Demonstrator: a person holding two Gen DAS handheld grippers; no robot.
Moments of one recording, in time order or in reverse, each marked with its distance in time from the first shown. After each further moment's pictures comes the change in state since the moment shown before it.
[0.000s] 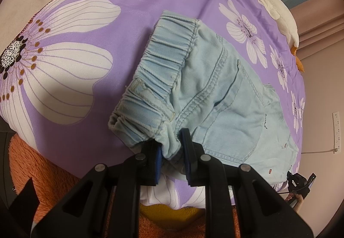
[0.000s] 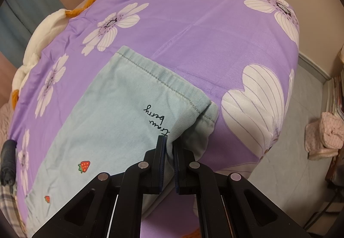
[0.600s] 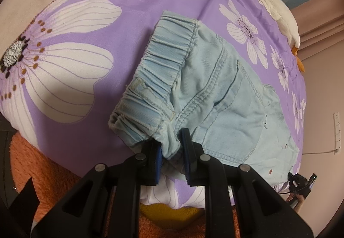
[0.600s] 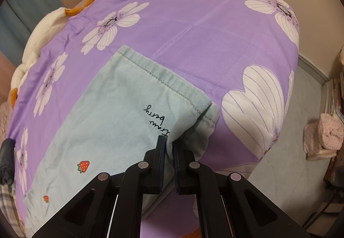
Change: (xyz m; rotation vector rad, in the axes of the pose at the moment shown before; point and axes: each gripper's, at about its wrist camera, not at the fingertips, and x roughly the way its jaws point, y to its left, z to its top) left arm -0.004 -0.002 -0.001 0.009 -0.004 0.019; right arm 0.000 0.002 0.001 -0.009 0.004 -0.016
